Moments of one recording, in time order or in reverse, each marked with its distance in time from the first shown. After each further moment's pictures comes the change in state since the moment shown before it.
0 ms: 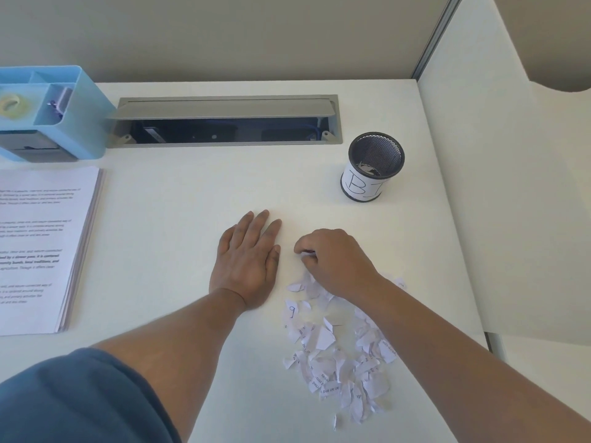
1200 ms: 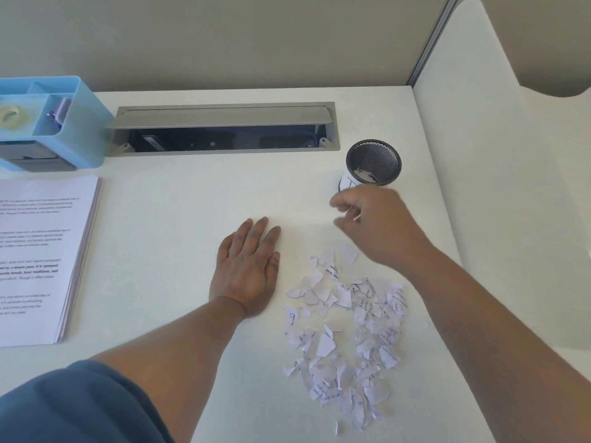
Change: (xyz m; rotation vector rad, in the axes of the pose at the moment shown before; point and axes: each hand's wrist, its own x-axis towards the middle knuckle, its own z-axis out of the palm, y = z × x) left_hand 0.000 0.001 -0.004 -0.011 -0.014 -0.009; right_hand -0.001 0.010 -0.080 0.145 0.243 0.068
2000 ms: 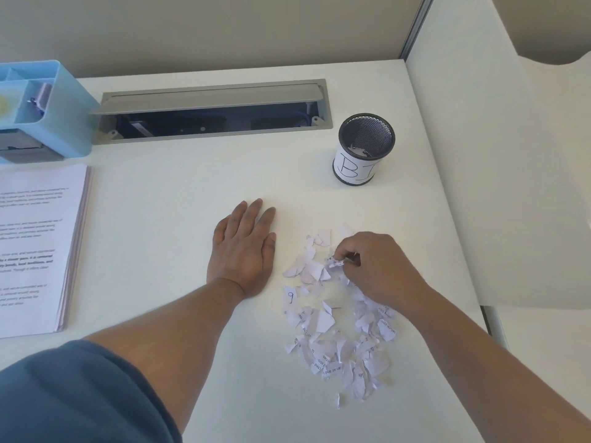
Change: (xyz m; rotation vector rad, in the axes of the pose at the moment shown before) left_hand 0.000 0.002 -0.001 0.011 -0.006 -0.009; right_hand -0.071 0.030 0.040 -0.091 -0.203 0.169
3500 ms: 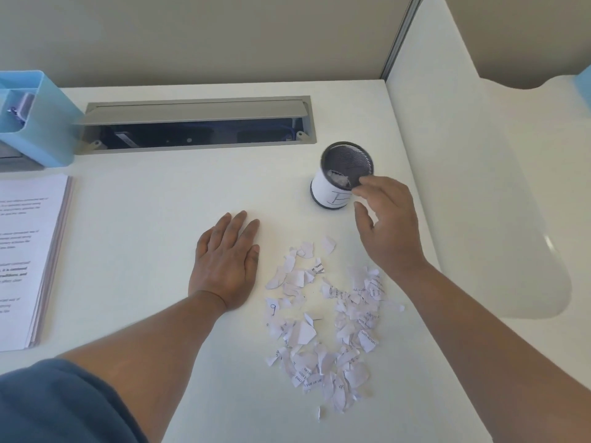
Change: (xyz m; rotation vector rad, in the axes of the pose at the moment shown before) left_hand 0.000 -0.003 0.004 0.004 0.028 0.012; right_hand 0.050 0.041 -0.030 -0.083 0.821 -0.378
